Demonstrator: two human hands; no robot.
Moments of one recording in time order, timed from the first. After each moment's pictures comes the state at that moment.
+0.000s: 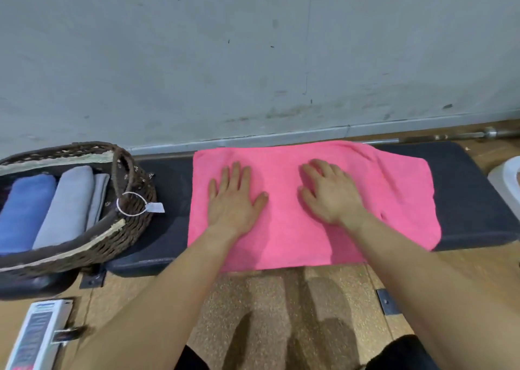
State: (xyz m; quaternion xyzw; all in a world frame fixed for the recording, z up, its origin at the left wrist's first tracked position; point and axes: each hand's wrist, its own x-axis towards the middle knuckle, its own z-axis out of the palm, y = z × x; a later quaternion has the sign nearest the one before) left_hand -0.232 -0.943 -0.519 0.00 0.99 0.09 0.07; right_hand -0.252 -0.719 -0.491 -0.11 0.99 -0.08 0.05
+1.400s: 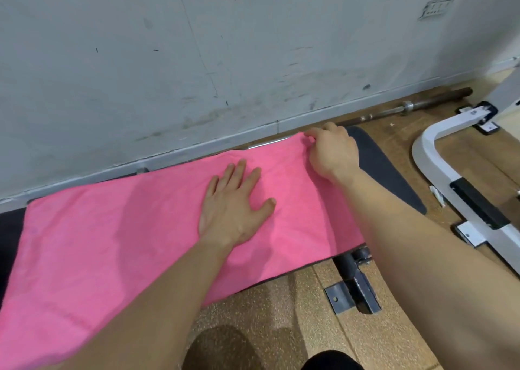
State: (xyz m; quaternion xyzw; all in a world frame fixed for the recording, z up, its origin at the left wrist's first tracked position) left_hand -0.277 -0.737 -0.525 0.17 0.98 0.11 0.02; right_hand -0.329 -0.506 -0.491 0.09 0.99 -0.12 -0.06
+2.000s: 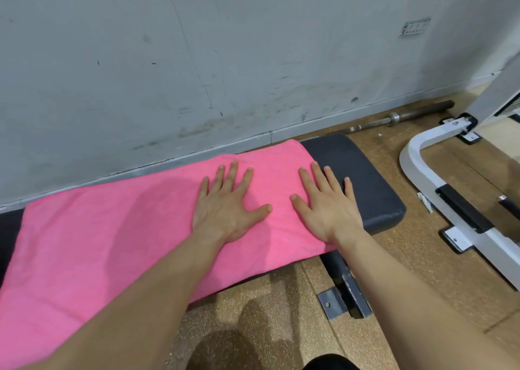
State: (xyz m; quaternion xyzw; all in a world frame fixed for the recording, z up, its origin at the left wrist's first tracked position) left_hand -0.277 -0.733 -0.526 0.18 0.98 0.05 0.06; right_hand -0.224 -0.508 -0.524 0.05 0.99 -0.07 0.06
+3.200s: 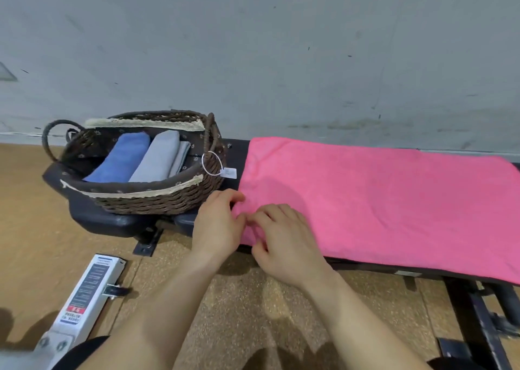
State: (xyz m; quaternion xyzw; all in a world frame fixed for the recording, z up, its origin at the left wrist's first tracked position) left_hand -0.108 -1.053 -0.505 -0.16 0.94 0.30 -0.09; right_hand -0.119 -0.893 -0.502 -0.32 0.92 -0.21 0.00
